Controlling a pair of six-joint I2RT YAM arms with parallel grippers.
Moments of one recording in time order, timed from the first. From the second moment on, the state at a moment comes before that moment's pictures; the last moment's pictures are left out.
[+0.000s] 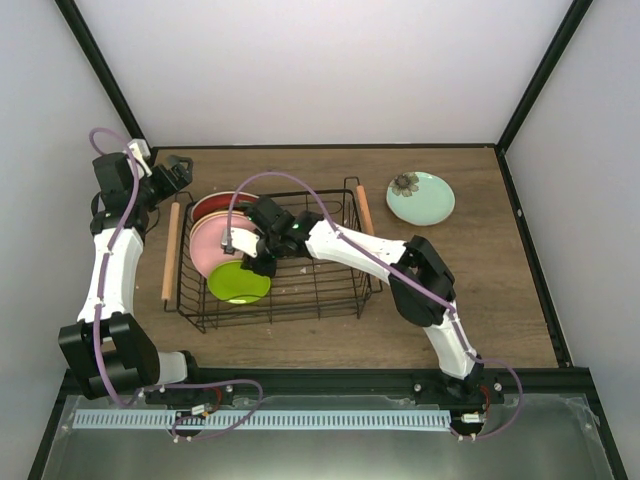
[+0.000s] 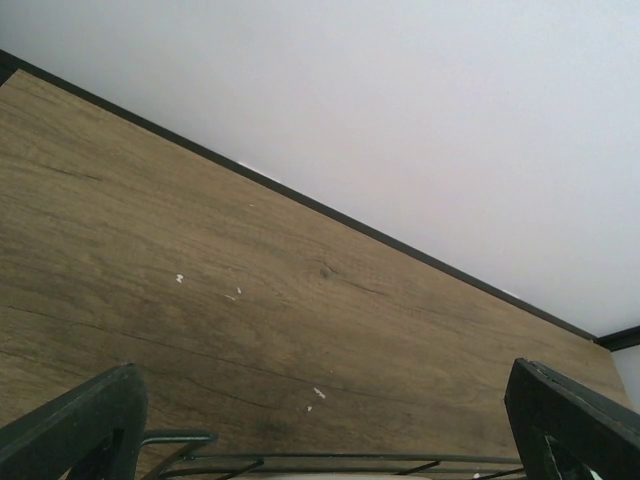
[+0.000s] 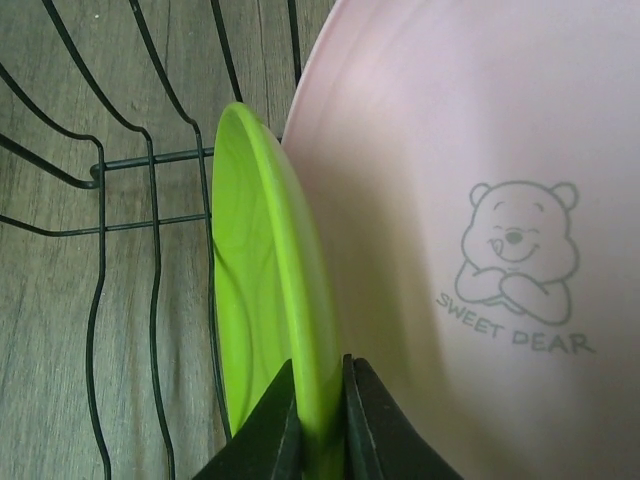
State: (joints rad) left arm 0.23 1.32 1.14 -0.27 0.43 -0.45; right arm 0.99 2.10 1.79 -0.58 -0.34 -0.45
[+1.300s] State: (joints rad) left arm 0.22 1.41 1.21 -0.23 0.45 -0.47; right arm 0.59 1.59 1.98 -0.65 -0.02 -0.25
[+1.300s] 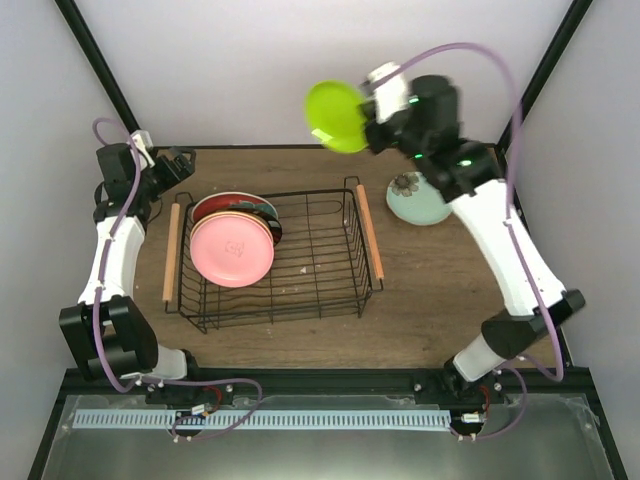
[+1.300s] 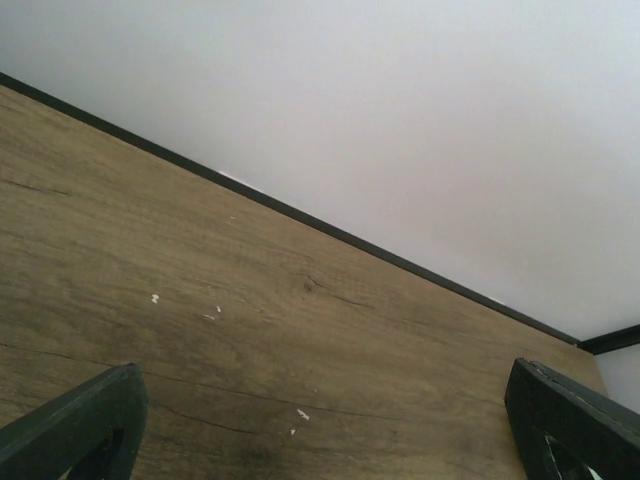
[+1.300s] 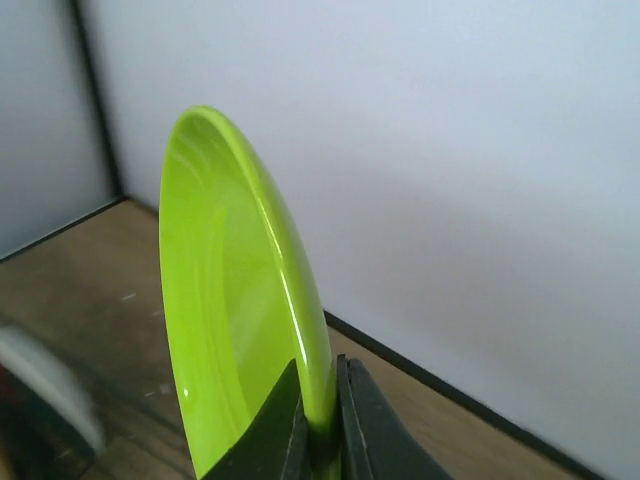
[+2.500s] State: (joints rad) left arm 0.19 1.41 1.21 -0.25 0.45 -0.45; right arm -0.19 1.27 0.78 -0.69 -0.27 0.46
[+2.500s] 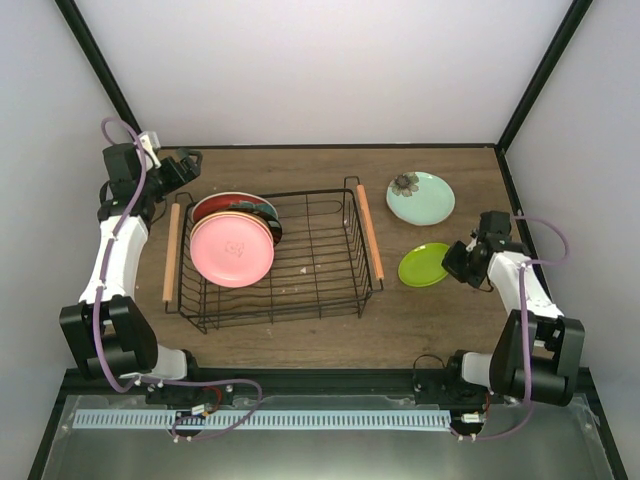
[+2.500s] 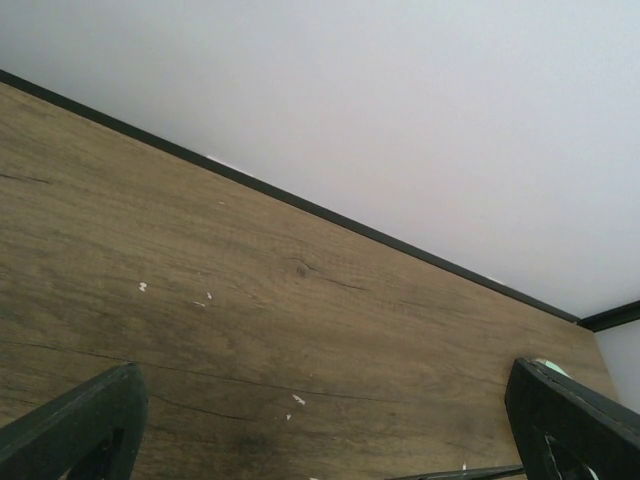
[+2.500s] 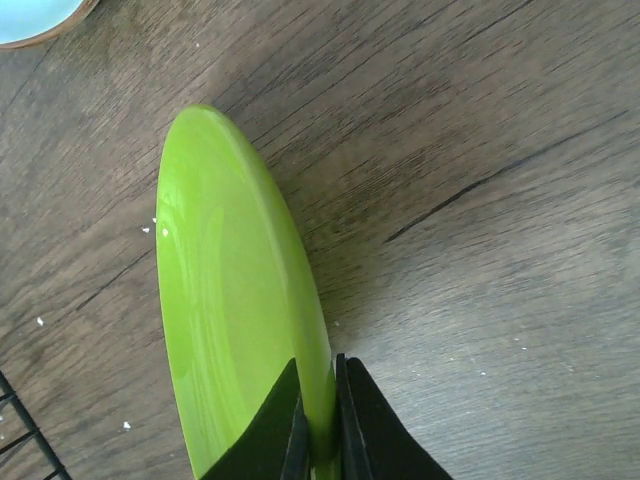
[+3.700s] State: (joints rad) left arm 0.17 1.40 1.19 -0.26 0.45 -0.45; right arm 0.24 1.36 1.64 -0.53 -0.18 0.22
